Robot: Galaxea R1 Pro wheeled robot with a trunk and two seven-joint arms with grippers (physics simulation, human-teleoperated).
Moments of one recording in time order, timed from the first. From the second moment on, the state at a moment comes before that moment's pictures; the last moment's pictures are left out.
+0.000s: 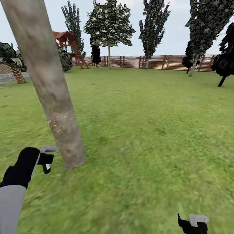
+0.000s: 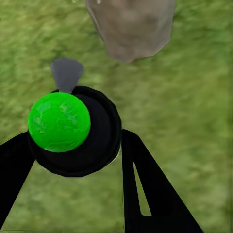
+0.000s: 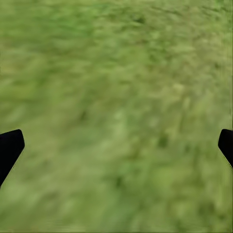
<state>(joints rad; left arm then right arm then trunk) -0.76 0.26 0.21 -1.00 -0.31 0.99 -0.30 -0.39 -0.15 -0.54 -0.17 0.50 -0.51 -0.12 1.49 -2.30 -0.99</state>
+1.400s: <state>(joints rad) -0.53 0.22 0.22 -0.96 -0.32 0.82 -0.23 -0.39 -0.15 -0.54 -0.17 0.50 -0.51 -0.12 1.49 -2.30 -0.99</state>
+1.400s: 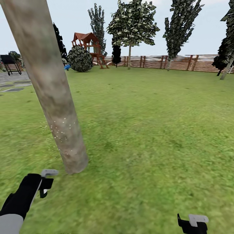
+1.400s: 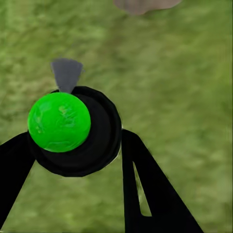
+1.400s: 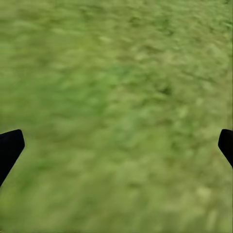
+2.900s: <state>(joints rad) -0.50 0.15 0.40 -0.78 -0.31 0.57 -0.14 -0.39 -0.15 -0.54 -0.17 0.50 -0.51 -0.12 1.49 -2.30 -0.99</state>
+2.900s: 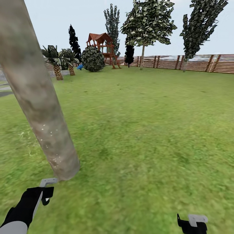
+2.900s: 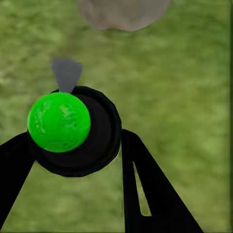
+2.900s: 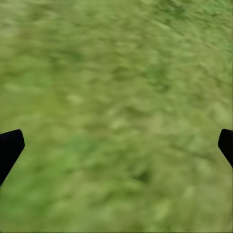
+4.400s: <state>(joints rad) -0.49 0.12 0.40 -0.75 -0.28 0.35 -0.15 -0.39 -0.15 -0.54 -0.17 0.50 -0.51 -0.12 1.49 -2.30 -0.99</state>
